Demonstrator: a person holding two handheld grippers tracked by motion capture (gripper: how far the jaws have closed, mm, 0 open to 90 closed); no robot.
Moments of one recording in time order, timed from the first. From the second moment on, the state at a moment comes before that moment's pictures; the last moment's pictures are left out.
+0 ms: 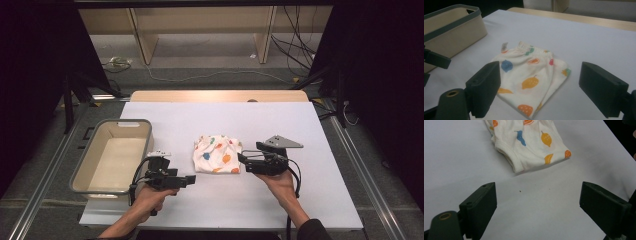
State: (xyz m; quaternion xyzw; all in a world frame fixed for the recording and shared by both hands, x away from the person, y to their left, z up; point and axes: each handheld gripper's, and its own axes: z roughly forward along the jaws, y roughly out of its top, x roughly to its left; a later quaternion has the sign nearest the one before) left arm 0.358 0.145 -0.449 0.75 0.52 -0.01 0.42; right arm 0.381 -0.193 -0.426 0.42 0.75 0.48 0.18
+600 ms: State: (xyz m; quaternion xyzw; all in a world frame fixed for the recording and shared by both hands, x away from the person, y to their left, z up) left arm 0.370 0.139 -0.456 0.74 0.54 -0.01 0.40; right arm 0.402 -0.184 -0.438 0.43 0.76 0.46 0.16
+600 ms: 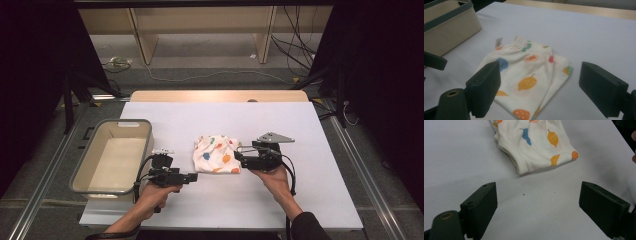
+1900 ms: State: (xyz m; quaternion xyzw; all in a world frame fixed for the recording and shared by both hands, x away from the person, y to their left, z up) left arm 0.408 0.125 -0.474 0.72 0.58 -0.07 0.38; right arm 0.449 -0.181 -0.455 0.48 0.77 0.41 0.13
